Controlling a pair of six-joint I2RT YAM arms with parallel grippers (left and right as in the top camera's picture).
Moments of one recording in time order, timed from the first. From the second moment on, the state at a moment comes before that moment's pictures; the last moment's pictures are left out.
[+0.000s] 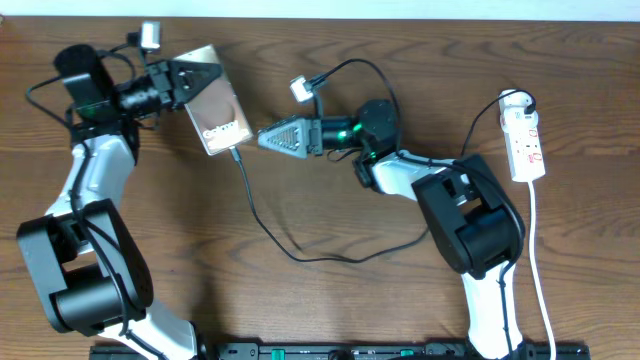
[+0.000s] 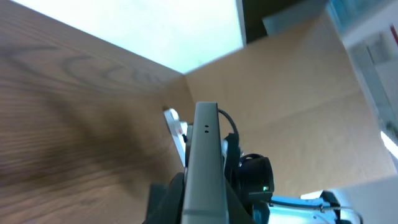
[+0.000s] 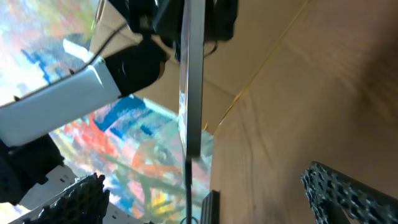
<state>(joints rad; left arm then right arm) 0.30 1.82 1.19 0.39 1.42 -0.88 0.51 2.22 1.23 1.27 -1.15 1.29</state>
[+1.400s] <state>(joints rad) 0.23 1.82 1.19 -0.42 0.98 -0.43 0.35 2.21 1.24 0.60 -1.08 0.94</state>
